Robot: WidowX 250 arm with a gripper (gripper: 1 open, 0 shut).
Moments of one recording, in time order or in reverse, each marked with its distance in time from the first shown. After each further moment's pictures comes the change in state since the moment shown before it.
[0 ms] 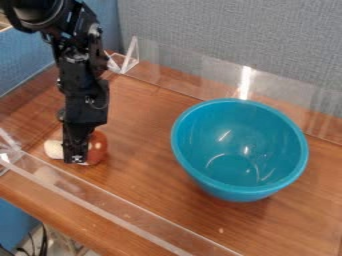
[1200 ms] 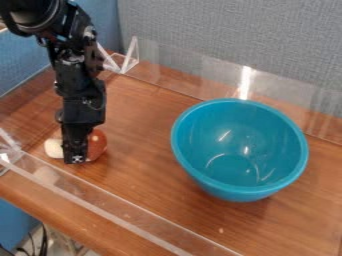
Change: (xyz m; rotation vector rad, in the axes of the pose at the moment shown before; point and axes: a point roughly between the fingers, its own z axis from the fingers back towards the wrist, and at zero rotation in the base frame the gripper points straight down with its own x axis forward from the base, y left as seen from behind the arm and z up) arm -0.004 0.001 -0.006 -0.014 -0.011 0.040
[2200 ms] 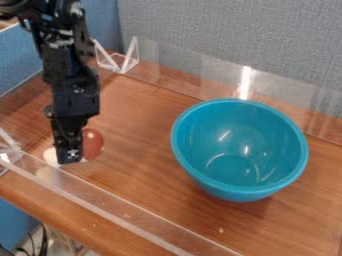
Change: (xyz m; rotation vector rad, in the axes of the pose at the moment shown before) arm -0.004 -0.015 0.035 -0.018 -0.047 0.086
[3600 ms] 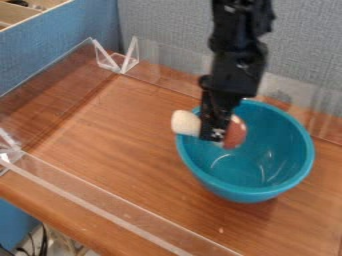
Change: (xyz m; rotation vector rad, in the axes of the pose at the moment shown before) arm 0.157 -0.075 0.053 0.070 -0.062 -0.476
